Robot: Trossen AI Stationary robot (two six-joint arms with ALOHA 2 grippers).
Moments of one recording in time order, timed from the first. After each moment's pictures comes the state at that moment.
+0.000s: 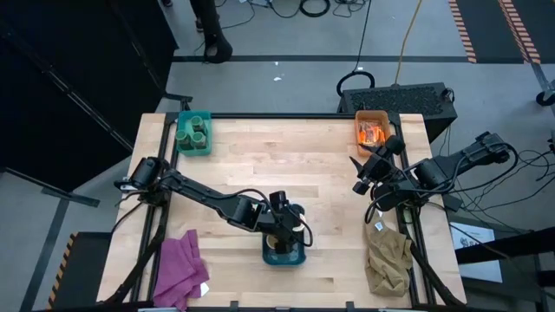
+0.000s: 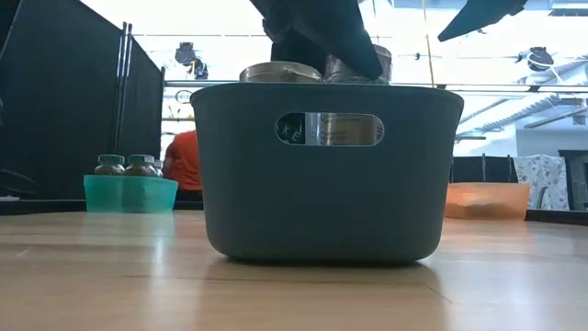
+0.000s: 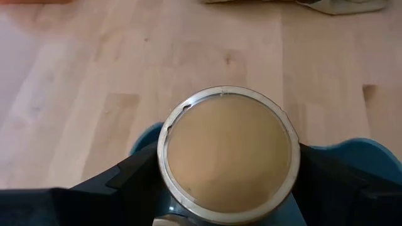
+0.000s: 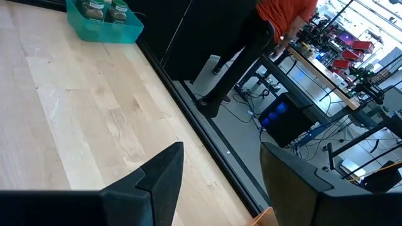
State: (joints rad) left arm -0.32 1.93 1.53 -0.44 -0.34 -0.28; right arm 0.44 0.96 0.97 -0.96 1.15 0.41
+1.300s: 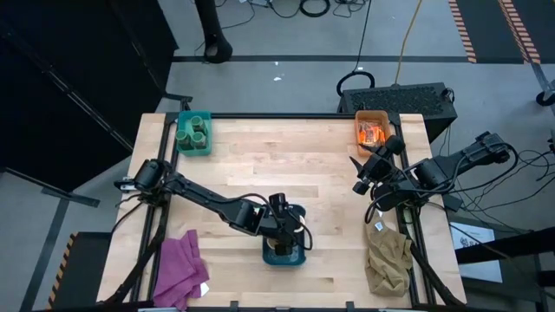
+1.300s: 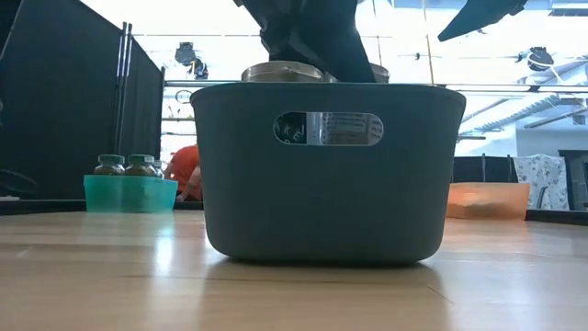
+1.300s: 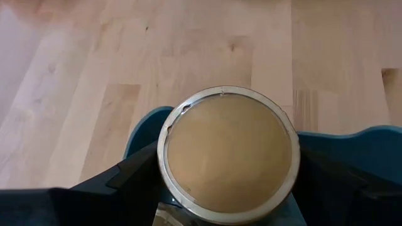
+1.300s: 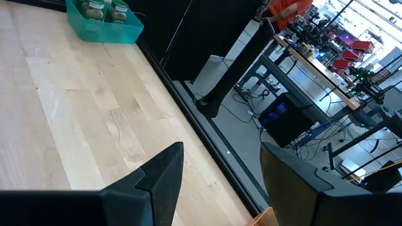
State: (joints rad) left arm -0.34 1.96 1.53 -0.46 -0.37 -0.28; right arm 0.44 0.96 0.97 -0.96 1.15 0.41
